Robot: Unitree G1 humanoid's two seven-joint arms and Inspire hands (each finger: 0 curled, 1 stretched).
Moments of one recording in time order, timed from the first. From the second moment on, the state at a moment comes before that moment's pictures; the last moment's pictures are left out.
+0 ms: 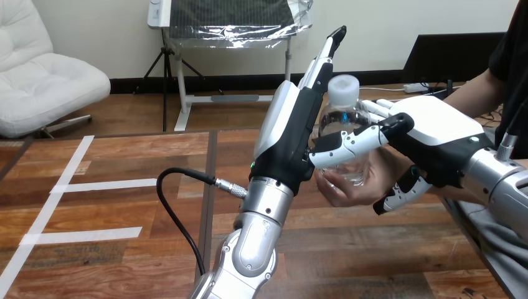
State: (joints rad) left arm -0.30 -0.06 -0.42 0.09 0.36 -0.12 0.19; right arm -0.31 -0.79 0.18 -0.03 -0.62 -0.14 0.39
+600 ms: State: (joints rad) left arm -0.29 -0.06 -0.42 0.08 0.34 -0.14 0.20; right arm -0.23 -0.79 0.13 -0.17 -0.63 -0.02 0.45
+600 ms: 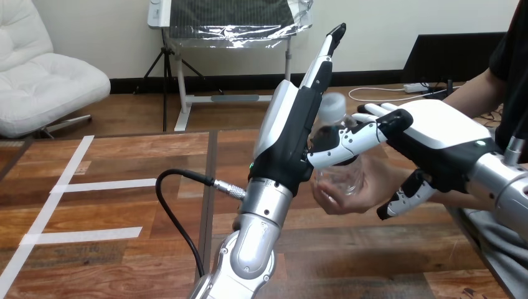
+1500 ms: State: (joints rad) left arm -0.14 -0.03 -0.41 -0.03 0.29 -0.20 0.21; right arm -0.09 -0.79 -0.02 -0.29 -0.66 0.18 0.45
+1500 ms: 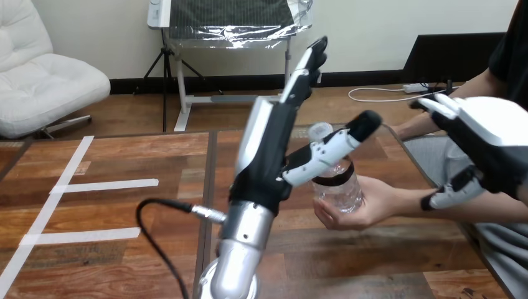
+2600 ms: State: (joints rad) left arm 0.22 -0.04 -0.31 -0.27 0.27 -0.47 0.28; right arm 0.25 -0.54 -0.33 -0.55 -0.24 -0.10 0.27
